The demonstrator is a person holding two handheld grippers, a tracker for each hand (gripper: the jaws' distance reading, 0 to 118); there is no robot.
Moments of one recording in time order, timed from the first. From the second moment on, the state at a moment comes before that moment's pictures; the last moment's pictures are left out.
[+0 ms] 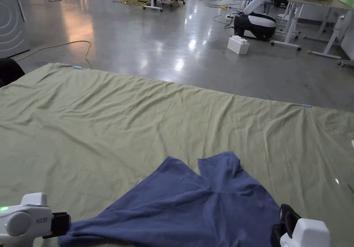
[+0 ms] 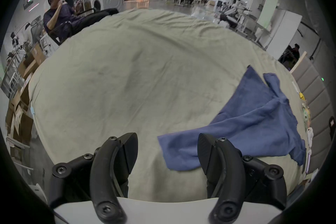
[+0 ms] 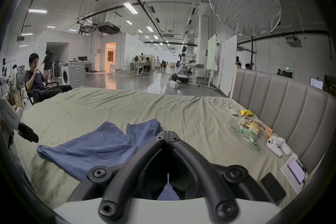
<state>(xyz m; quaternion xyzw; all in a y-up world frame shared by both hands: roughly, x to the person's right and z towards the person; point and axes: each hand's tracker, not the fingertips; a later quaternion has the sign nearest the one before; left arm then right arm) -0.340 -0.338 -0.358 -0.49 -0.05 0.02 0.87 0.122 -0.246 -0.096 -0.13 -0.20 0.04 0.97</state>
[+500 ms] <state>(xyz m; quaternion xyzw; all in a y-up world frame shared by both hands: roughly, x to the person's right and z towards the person) -0.296 -0.368 -0.361 -0.49 -0.09 -0.09 0.86 0.119 -0.268 -0.115 -0.17 -0.19 0.04 0.97</state>
